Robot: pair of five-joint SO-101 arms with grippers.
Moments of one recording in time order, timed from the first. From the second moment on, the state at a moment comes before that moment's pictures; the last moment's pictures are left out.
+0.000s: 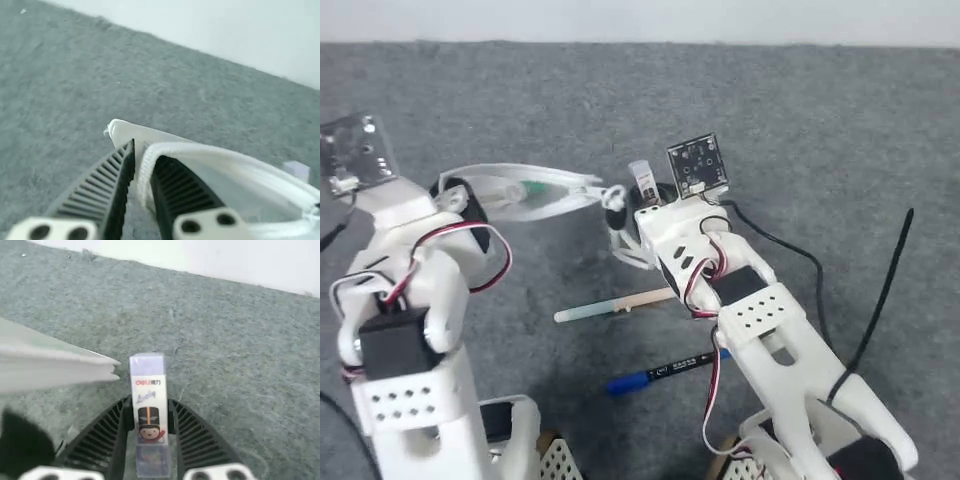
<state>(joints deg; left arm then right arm) -14.7 -55.7 30.3 70.8 15.3 -30.3 -28.8 53.8 11.9 -5.7</state>
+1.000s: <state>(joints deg) -10.8 -38.1 12.6 84.0 11.9 -25.8 -28.8 55.3 9.5 -5.7</state>
